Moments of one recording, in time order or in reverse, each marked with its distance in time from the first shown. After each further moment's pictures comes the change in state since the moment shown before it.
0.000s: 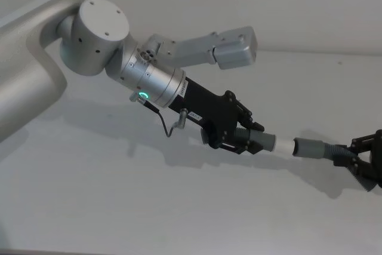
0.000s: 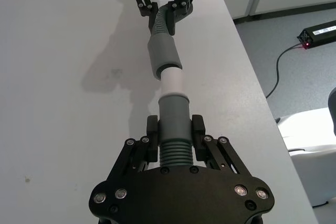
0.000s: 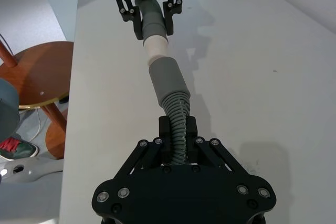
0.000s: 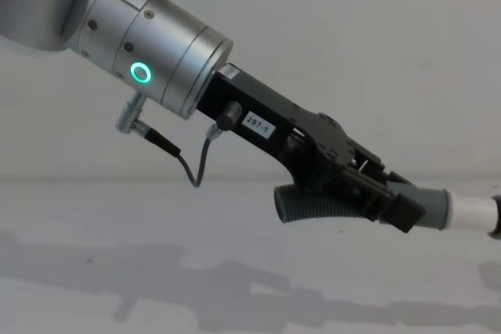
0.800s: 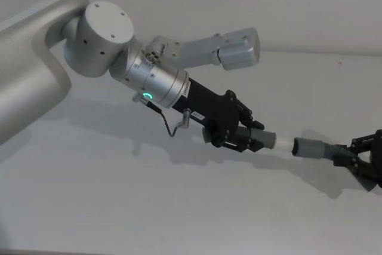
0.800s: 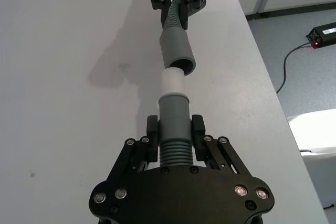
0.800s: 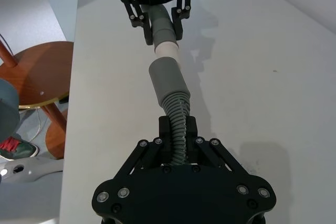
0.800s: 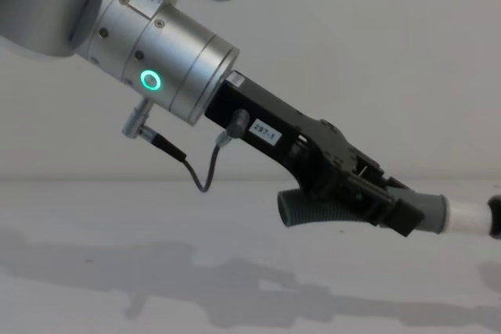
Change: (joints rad) left arm -0.011 -0.010 0.021 0.018 0.000 0.011 0.038; right arm 0.000 0.000 0.000 0.000 0.000 0.000 0.000
